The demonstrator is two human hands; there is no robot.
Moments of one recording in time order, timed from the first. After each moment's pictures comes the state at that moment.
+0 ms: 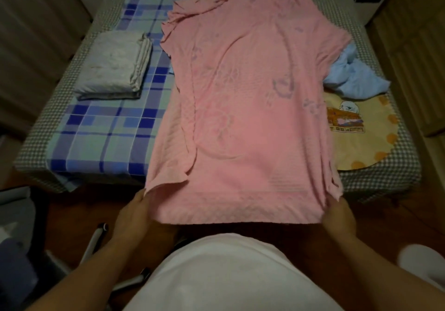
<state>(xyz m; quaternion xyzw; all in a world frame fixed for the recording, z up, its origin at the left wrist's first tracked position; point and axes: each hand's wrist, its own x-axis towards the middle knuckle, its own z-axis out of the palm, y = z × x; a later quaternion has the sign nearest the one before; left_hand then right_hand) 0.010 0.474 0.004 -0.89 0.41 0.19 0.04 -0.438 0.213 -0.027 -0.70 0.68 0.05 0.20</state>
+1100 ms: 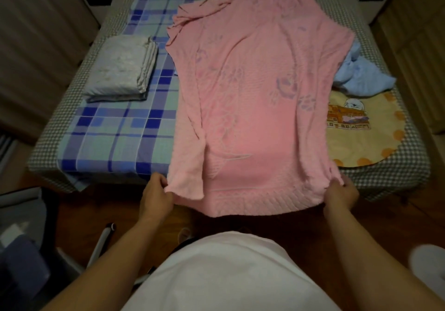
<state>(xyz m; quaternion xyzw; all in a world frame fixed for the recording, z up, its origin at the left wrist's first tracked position) -0.025 0.422 0.032 -0.91 0.23 0.24 -0.24 -0.375 0.194 0.005 -0.28 0.78 -0.38 0.41</state>
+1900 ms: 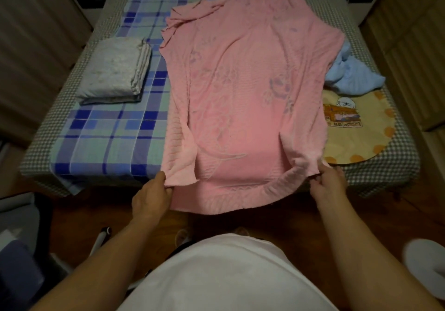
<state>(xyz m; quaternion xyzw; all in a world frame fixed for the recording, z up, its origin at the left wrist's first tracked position) -0.021 0.418 0.031 -0.92 0.34 0.18 -0.04 -0.356 0.178 0.021 -0.08 0.62 -0.51 0.60</state>
